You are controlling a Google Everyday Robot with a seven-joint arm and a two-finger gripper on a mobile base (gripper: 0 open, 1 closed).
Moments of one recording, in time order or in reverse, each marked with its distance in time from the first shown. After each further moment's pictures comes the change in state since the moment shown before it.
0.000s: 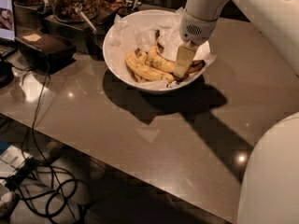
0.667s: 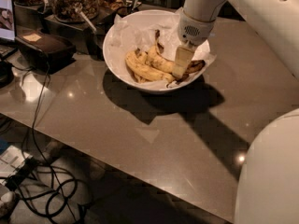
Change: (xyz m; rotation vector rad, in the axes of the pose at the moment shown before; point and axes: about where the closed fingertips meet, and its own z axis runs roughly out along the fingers) arm -0.003 -0.001 0.004 -0.002 0.004 -0.008
